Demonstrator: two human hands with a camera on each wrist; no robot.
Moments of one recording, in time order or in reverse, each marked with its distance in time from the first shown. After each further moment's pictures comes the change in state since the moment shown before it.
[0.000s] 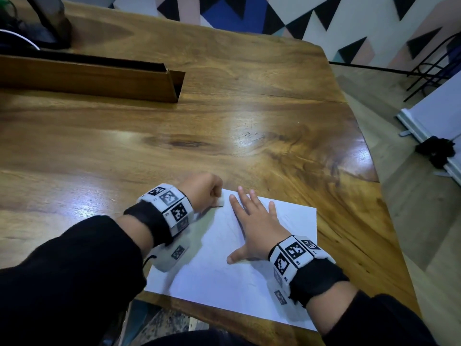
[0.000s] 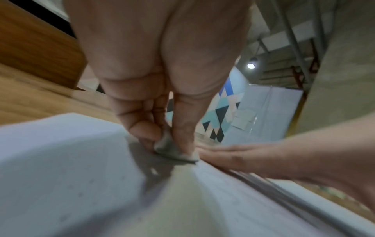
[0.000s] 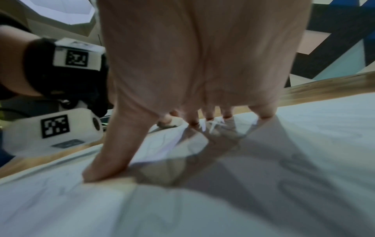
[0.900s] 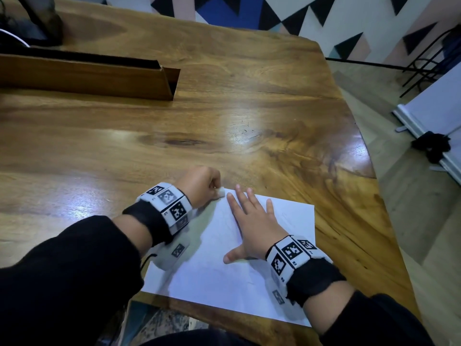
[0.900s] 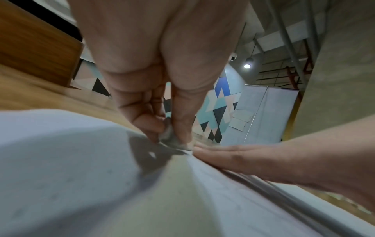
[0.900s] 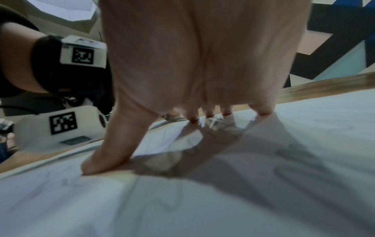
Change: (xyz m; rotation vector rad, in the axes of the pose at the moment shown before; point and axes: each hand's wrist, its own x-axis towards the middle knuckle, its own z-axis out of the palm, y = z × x) left_hand 0.003 0.006 -0.001 -0.044 0.087 -0.023; right_hand -0.001 -0.002 0.002 0.002 0.014 0.009
